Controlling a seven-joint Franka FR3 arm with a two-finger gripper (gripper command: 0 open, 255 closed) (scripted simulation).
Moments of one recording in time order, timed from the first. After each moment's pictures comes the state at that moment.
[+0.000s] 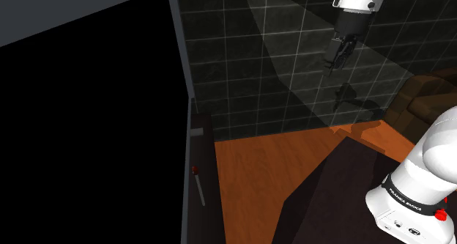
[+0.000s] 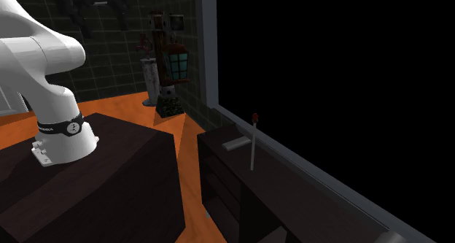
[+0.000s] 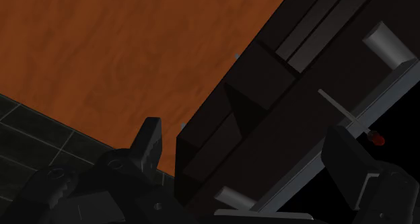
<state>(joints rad) -0.02 -0.80 -0.01 -2.45 0.11 1.67 -0.08</state>
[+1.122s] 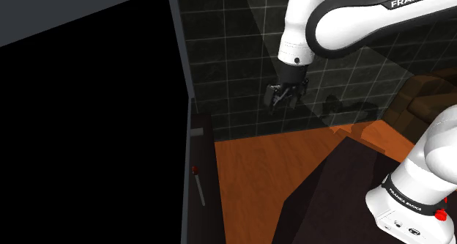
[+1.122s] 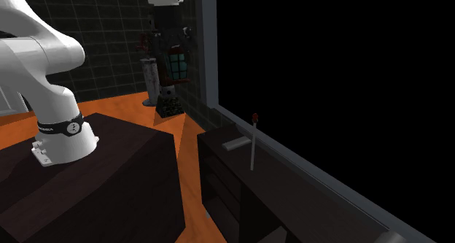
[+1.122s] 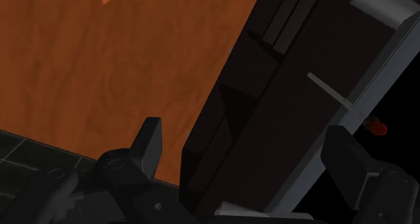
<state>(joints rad) 0.03 -0.52 0.35 -2.48 0.26 2.02 0.38</state>
